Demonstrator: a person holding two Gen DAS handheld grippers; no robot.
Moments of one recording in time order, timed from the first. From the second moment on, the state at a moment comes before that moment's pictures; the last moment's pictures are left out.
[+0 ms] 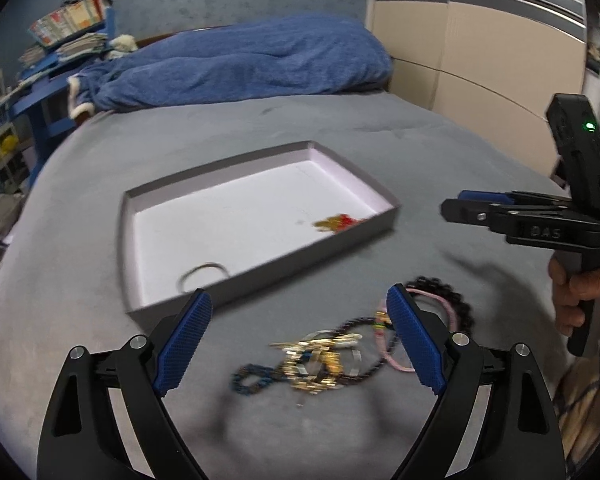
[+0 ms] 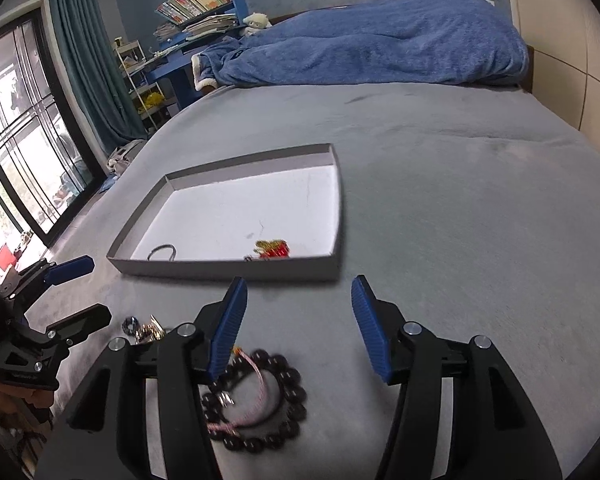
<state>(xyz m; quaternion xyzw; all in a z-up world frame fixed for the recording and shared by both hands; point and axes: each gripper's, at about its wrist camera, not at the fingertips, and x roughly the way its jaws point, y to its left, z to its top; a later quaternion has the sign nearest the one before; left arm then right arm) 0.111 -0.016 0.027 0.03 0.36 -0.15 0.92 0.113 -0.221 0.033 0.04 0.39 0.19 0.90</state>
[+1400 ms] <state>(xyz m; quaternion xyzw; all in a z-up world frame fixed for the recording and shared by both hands) 0.085 -0.075 0.010 0.09 0.35 -0.28 0.89 0.090 -0.242 0.004 0.03 0.44 0.20 0.88</state>
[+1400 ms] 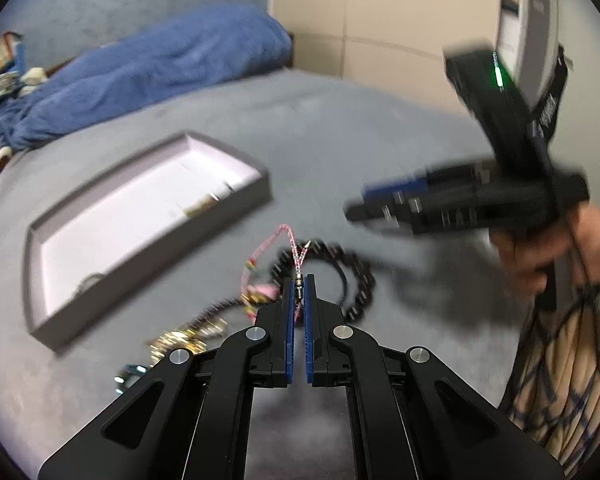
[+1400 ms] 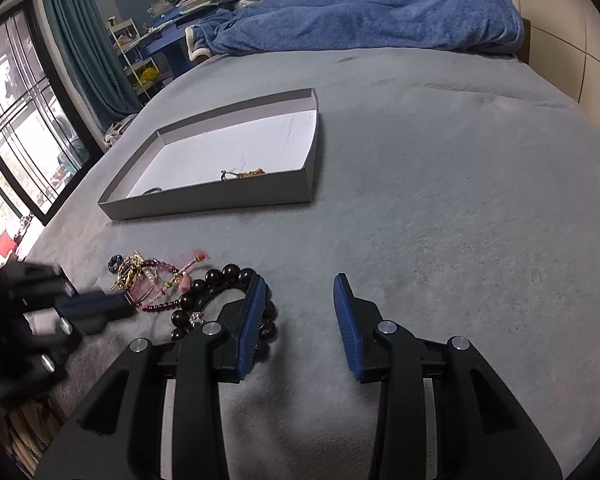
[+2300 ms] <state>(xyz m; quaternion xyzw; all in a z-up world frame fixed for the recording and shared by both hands) 0.094 0.000 0.059 -0.03 0.27 -0.22 0.94 0.094 -0.213 -0.031 -0.01 0.48 0.24 0.84</state>
